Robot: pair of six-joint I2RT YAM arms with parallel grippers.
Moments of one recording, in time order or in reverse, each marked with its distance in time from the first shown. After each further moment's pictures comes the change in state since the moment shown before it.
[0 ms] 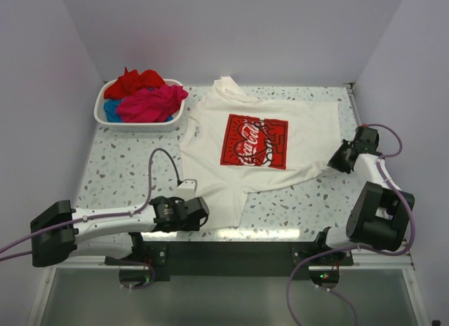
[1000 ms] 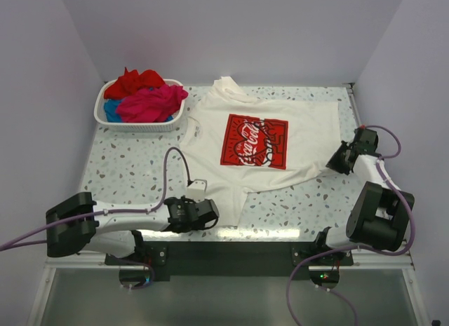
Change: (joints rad) left arm -0.048 0.174 0.030 0.109 -0.045 0.015; right arm 0.000 0.000 -0.018 0.011 -0.023 0.000
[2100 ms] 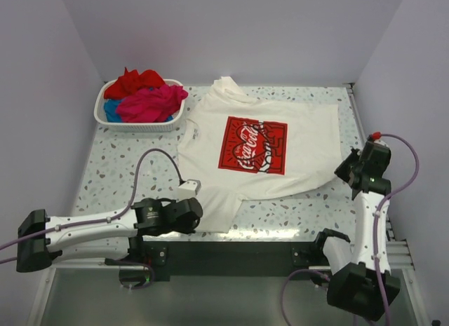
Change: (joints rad) left arm -0.019 -0.325 0.013 -0.151 0.124 0.075; right arm 0.000 -0.504 -0.066 -0.217 0.090 0.010
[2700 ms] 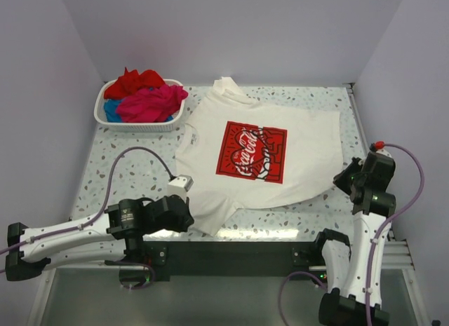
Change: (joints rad) left arm 0.000 -0.260 0.024 -0.083 0.040 0.062; right arm 0.000 -0.233 0.060 -0.276 -0.034 0.038
